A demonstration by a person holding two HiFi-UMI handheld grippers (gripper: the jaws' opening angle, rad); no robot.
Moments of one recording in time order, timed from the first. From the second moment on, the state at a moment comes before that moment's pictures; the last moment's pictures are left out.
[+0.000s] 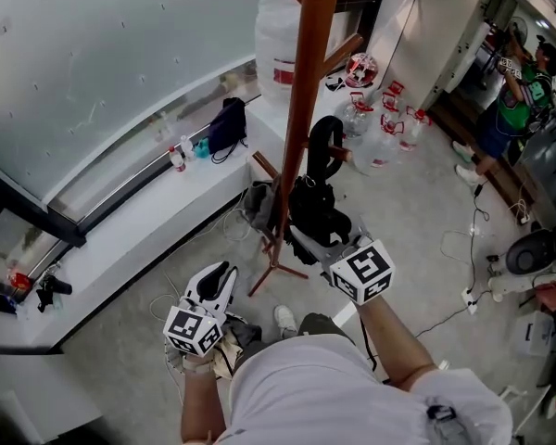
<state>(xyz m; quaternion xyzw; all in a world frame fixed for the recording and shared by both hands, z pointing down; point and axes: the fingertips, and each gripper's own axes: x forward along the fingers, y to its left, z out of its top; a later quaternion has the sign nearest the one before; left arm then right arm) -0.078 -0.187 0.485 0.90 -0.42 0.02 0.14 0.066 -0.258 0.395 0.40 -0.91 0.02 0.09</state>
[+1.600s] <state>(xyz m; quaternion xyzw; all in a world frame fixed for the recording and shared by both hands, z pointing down) -0.118 -0.139 0.523 0.86 -0.48 0.03 0.20 0.046 -0.289 0.441 0.42 -0.91 0.01 0.07</state>
